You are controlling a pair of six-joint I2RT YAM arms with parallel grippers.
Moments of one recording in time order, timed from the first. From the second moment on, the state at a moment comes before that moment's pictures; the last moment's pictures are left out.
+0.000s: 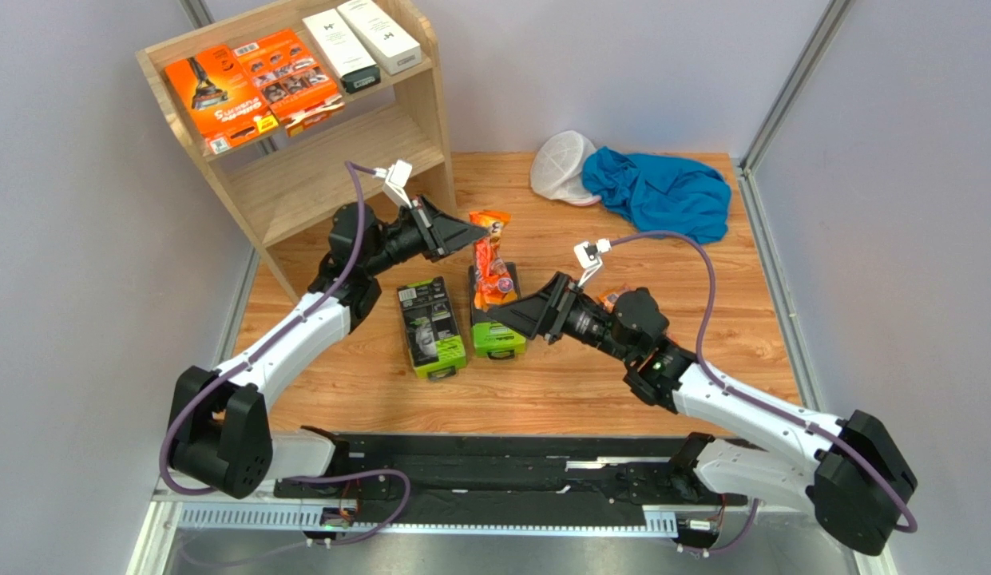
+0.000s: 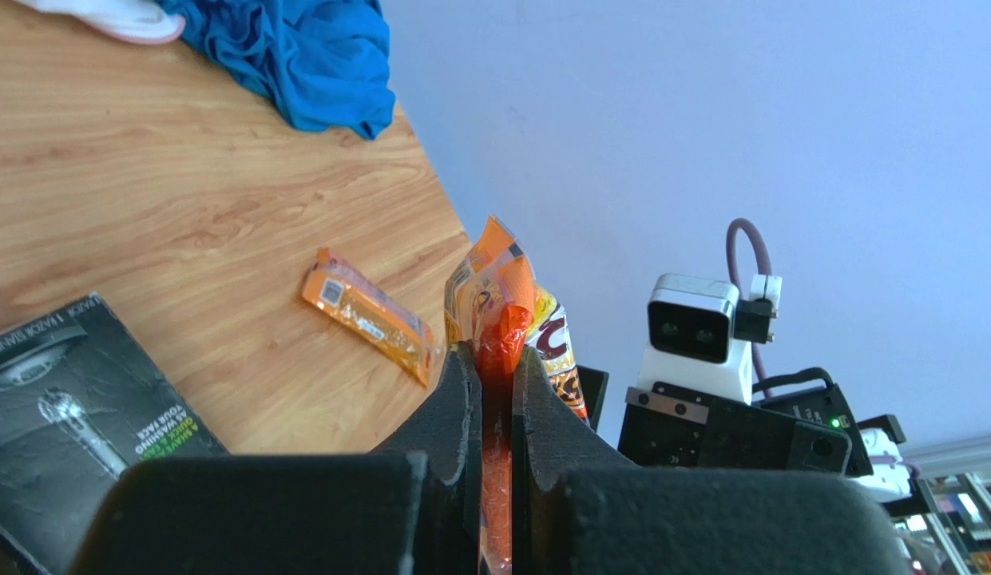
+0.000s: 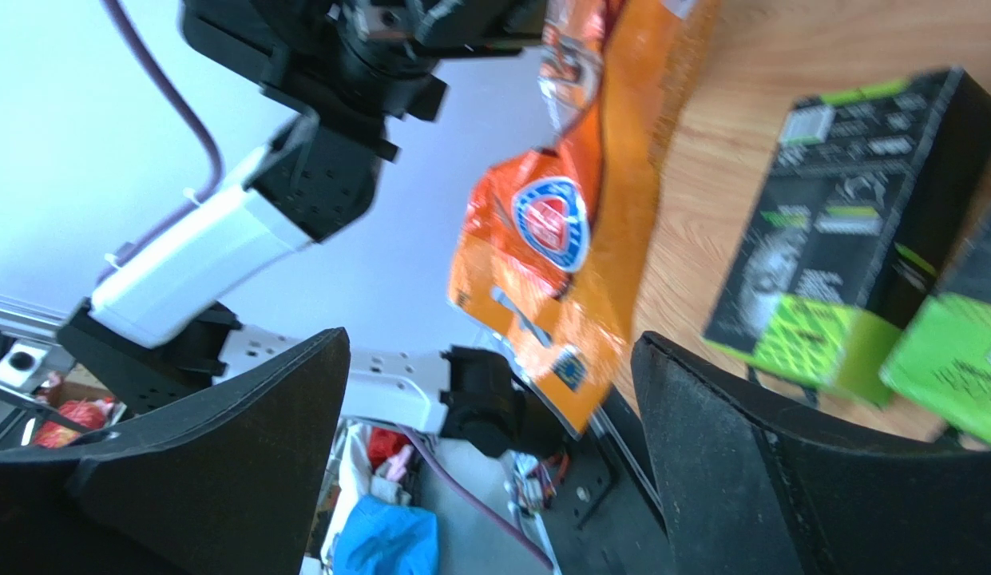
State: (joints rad) left arm -0.36 1.30 0.87 0.45 0.63 -0.98; right arm 0.81 1.05 0.57 0.54 -0.27 1.06
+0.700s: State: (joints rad) left arm -0.28 1.25 0.88 0.48 0.64 -0.98; right arm 0.76 1.36 0.71 0.78 -0.32 1.22
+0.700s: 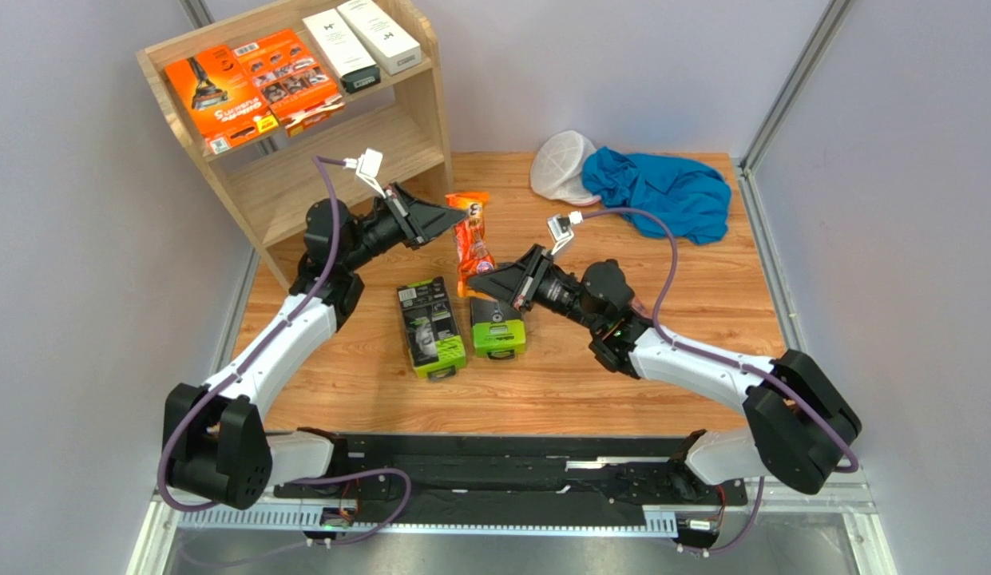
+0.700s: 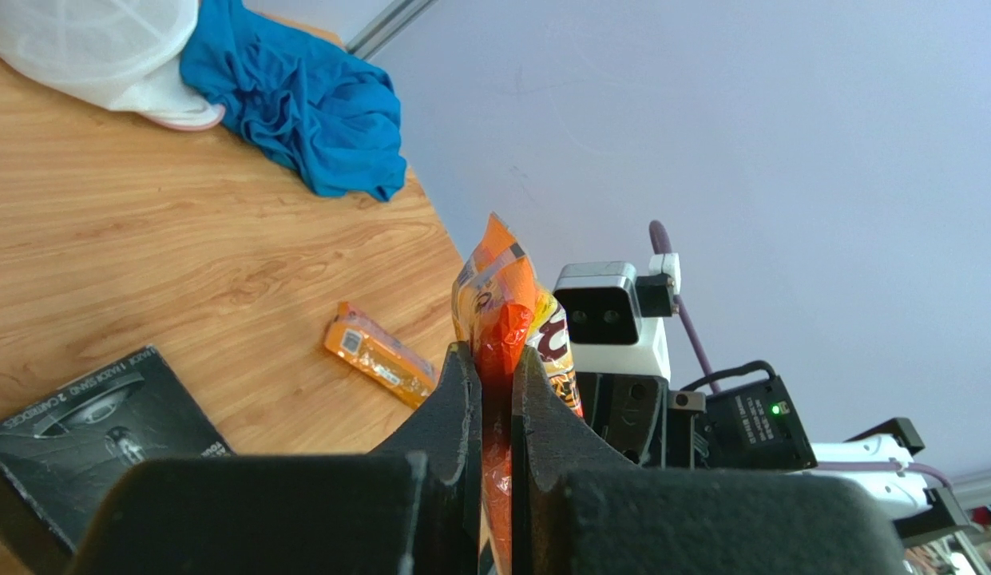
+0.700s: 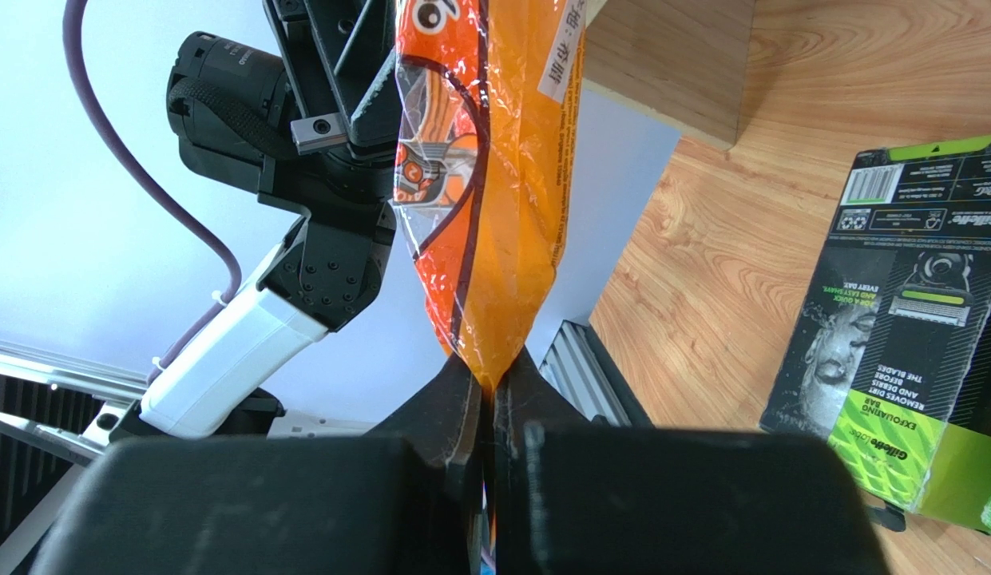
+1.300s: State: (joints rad) left arm -0.23 1.02 0.89 -0.23 0.50 -0.56; right arm 0.70 1.45 1.03 0.44 -0.46 1.06
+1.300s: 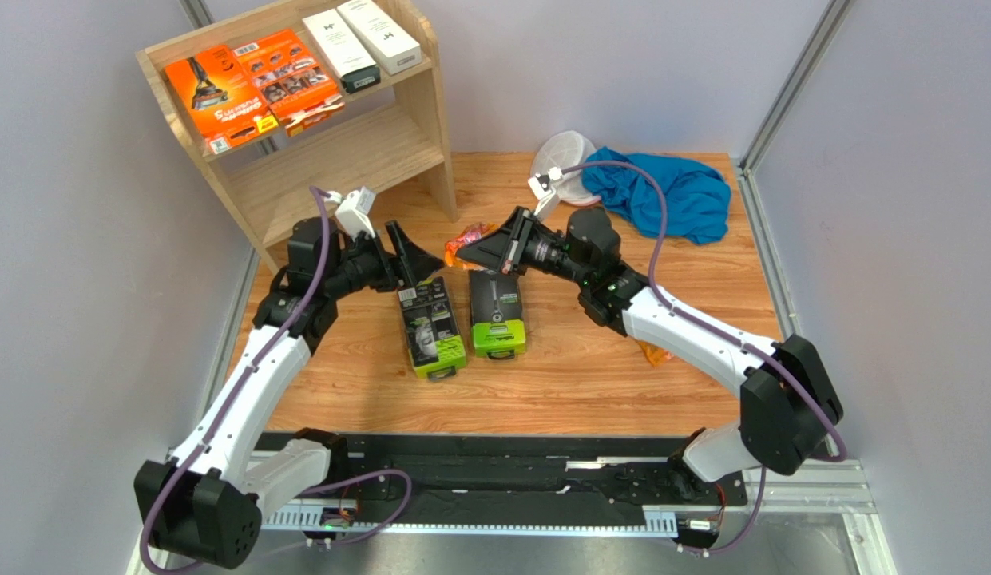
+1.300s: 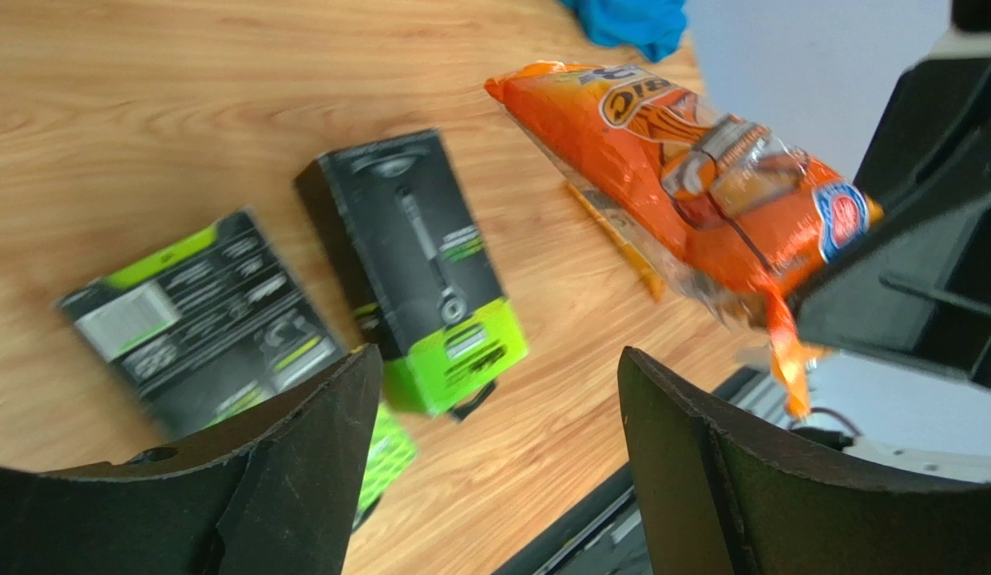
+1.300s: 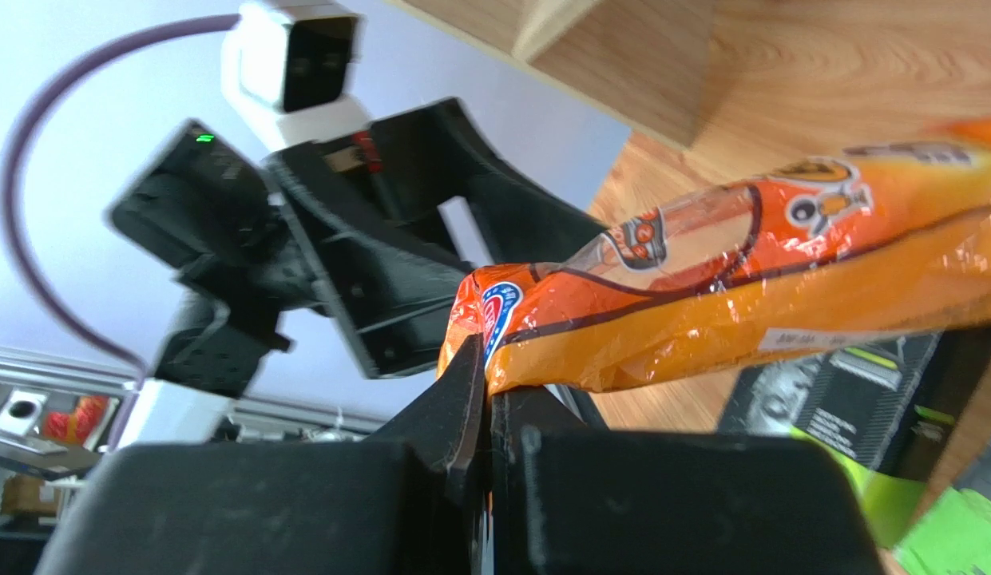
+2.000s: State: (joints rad) left arm -0.18 0.61 0.91 -0.87 0.23 -0.41; right arm 0.69 1.82 1.52 0.23 -0.75 0.88
